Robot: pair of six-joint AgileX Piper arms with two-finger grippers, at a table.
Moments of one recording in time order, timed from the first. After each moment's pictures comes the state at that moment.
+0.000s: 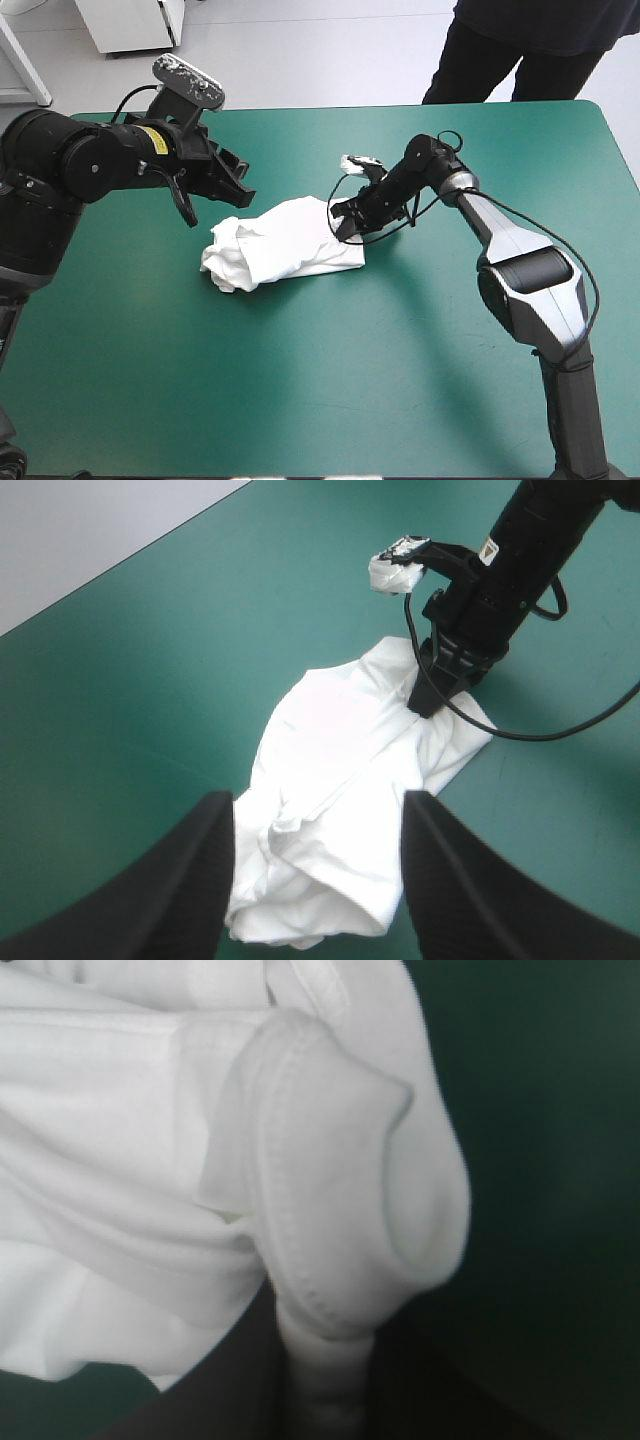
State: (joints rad) left arm -0.50 1.44 -1.89 0.00 1.26 0.20; right arm 0.32 2.32 -2.03 0.64 1.22 -0.30
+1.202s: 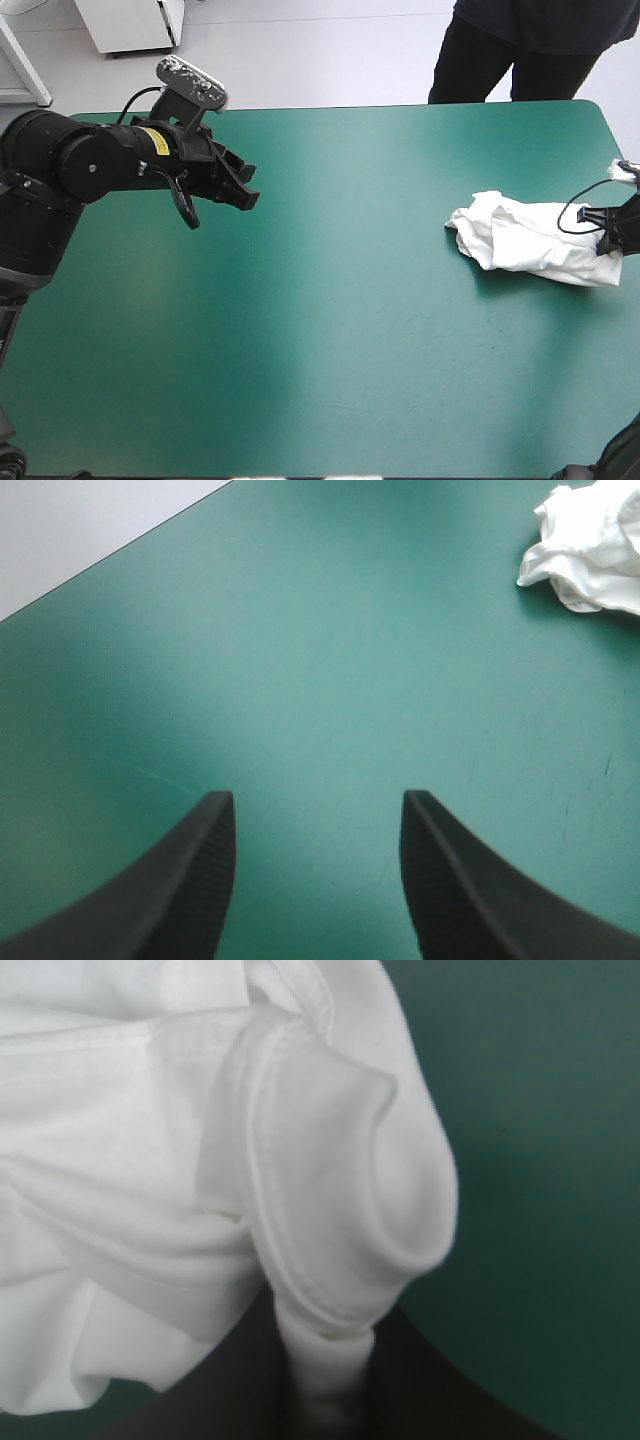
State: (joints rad) left arm -0.50 1.44 -1.89 -0.05 1.26 0.21; right arm -0.45 1.91 -1.62 0.15 1.22 -0.28
